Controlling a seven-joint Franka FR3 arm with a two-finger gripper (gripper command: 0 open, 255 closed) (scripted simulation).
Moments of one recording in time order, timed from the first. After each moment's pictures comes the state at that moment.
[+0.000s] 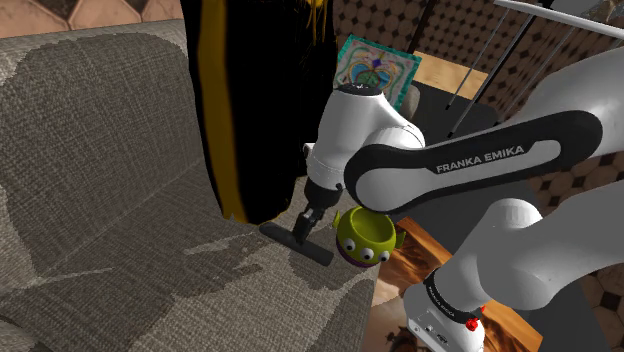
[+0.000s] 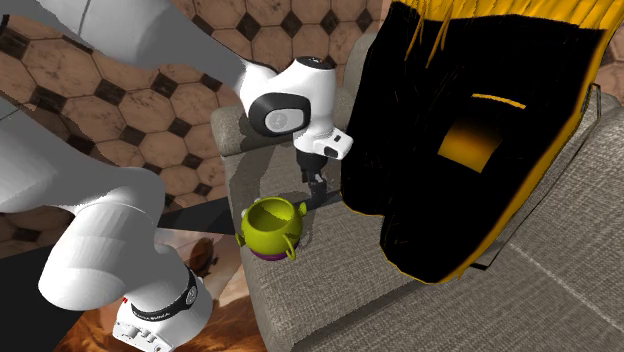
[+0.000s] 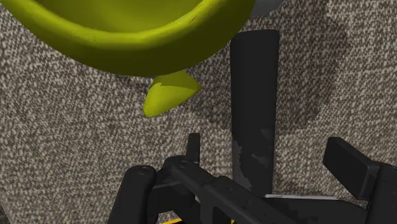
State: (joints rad) arm 0.33 -0.41 0.38 -2.67 0.30 2.28 0.05
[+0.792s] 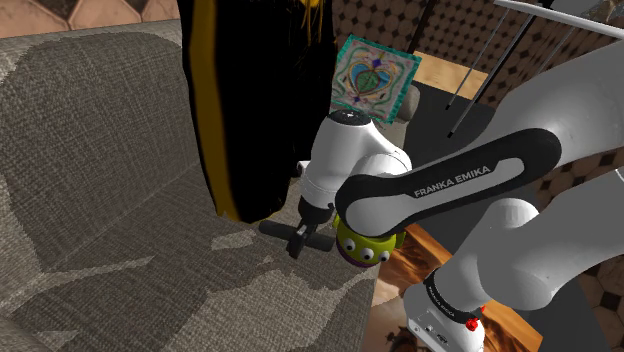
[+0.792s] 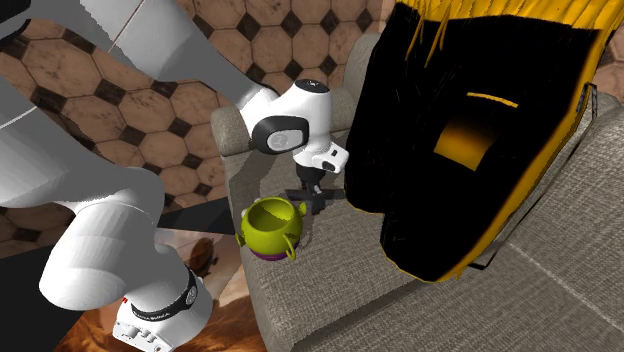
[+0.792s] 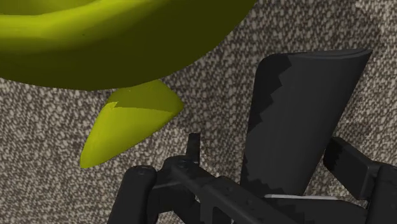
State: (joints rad) arm 0.34 -0.30 0.42 -2.71 0.30 2.44 0.06
